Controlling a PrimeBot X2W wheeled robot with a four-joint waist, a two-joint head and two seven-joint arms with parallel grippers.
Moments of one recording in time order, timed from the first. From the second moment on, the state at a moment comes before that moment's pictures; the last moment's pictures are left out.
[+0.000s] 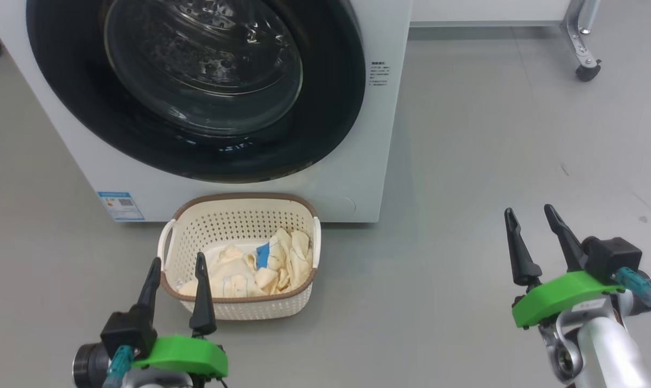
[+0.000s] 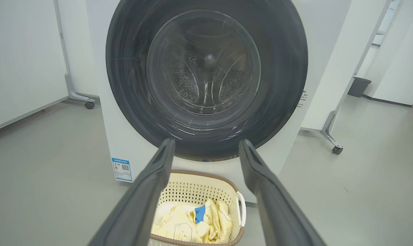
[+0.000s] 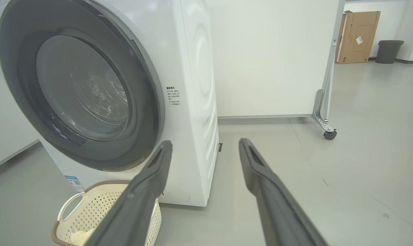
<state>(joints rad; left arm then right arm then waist) -0.10 0.04 -0.20 0.24 -0.24 -0.01 -0.25 -0.17 -0.03 -0.02 0.37 0.13 0.13 -0.25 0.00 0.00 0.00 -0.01</state>
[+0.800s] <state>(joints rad) -0.10 0.04 -0.20 0.23 -0.23 -0.01 -0.25 -0.17 -0.04 -0.02 0.37 0.13 0.13 -0.25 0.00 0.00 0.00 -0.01</state>
